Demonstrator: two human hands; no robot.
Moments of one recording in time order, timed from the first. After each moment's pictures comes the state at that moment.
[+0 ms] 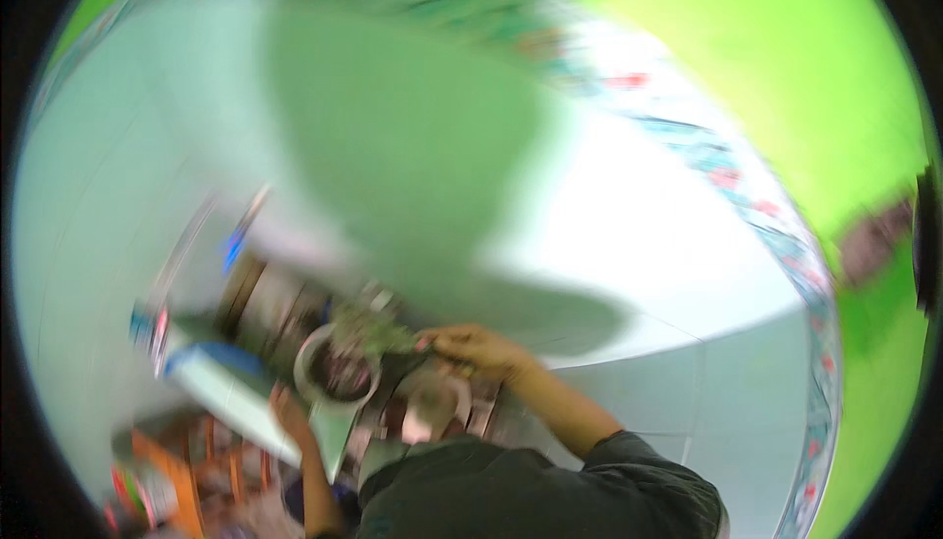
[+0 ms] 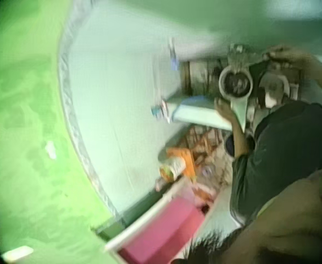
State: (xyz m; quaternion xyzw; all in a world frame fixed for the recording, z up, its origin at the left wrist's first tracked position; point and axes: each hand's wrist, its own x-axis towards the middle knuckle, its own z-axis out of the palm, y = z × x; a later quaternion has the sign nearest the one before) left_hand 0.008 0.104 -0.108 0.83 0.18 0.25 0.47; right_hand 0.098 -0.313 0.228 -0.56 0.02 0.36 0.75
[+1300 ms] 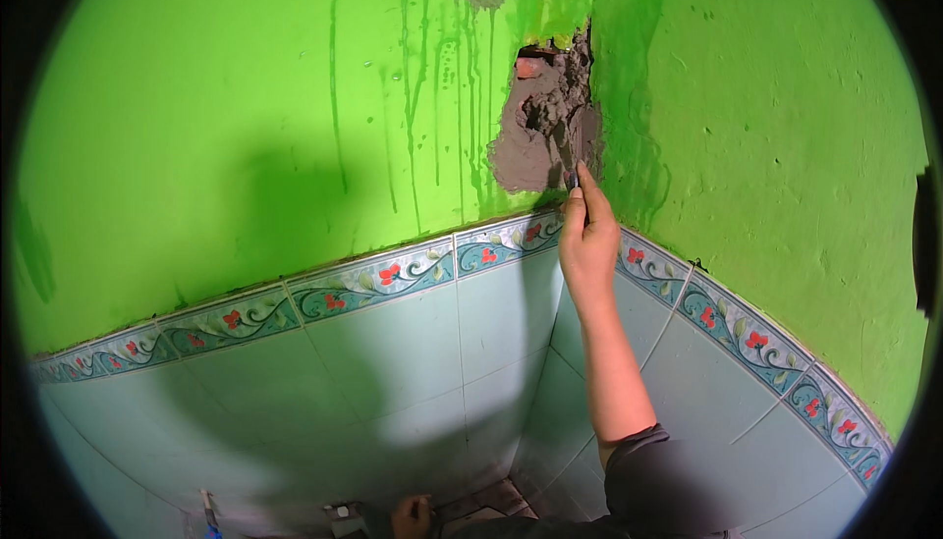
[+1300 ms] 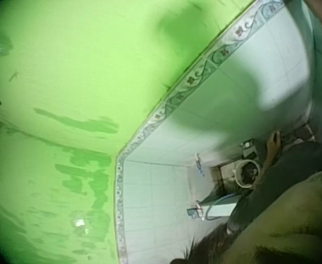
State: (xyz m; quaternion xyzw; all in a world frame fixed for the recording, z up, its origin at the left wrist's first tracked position) left_hand 0.058 -0.227 0.179 0.80 -0.32 -0.30 0.42; right_hand -0.058 -0.581 0.543 -0.65 0.26 -0.71 0.05
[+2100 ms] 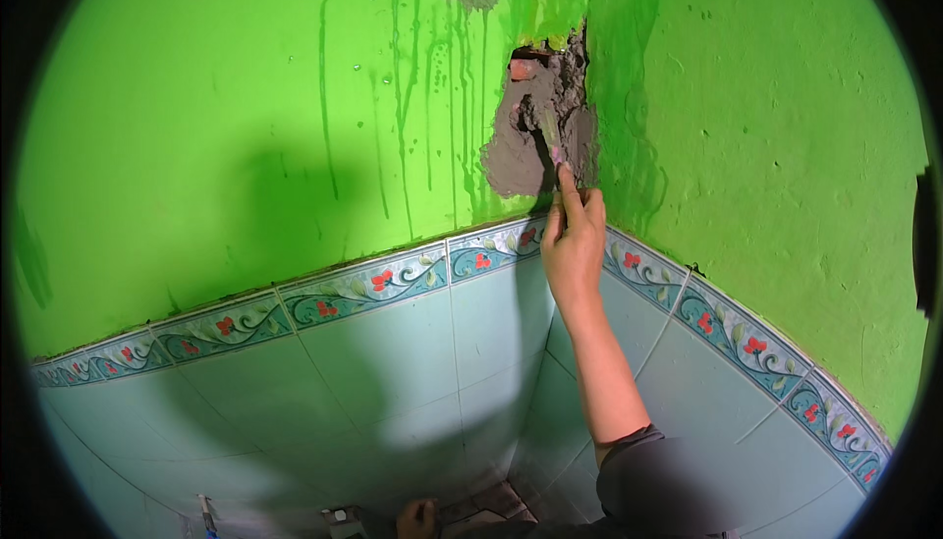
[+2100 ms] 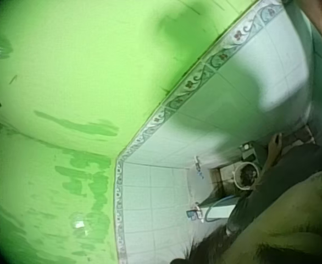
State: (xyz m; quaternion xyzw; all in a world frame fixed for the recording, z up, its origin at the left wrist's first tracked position) left_hand 0.053 -0.239 0.133 0.76 -0.31 -0.32 0.47; right_hand -0.051 -0.580 0.539 -0.68 0.30 -0.67 -0.08
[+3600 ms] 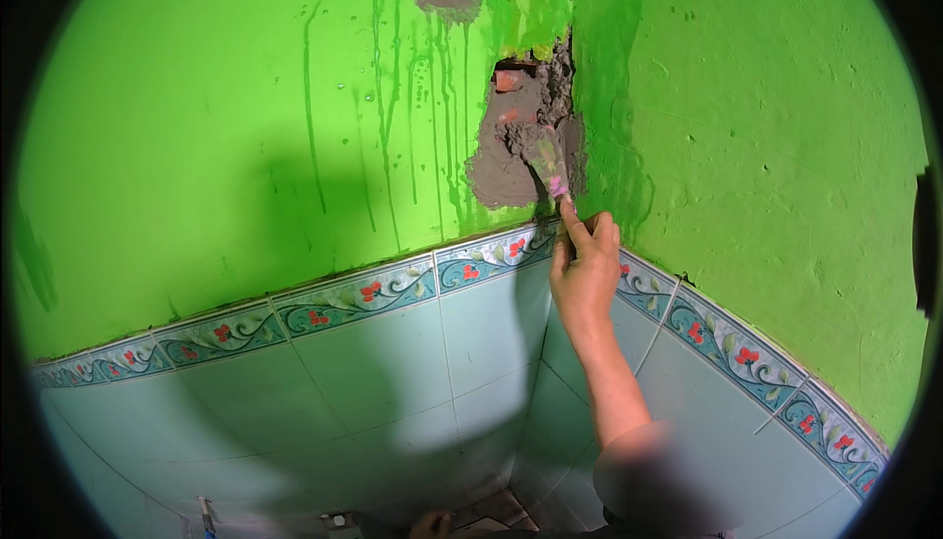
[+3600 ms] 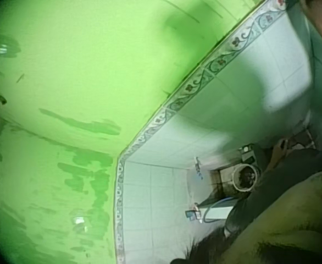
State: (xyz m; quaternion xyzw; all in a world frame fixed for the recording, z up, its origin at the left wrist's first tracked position) left_hand 0.027 -0.251 0.161 0.79 -0.35 -0.38 0.32; right_hand -0.085 -0.564 0.533 -0.68 0.33 -0.64 -0.11
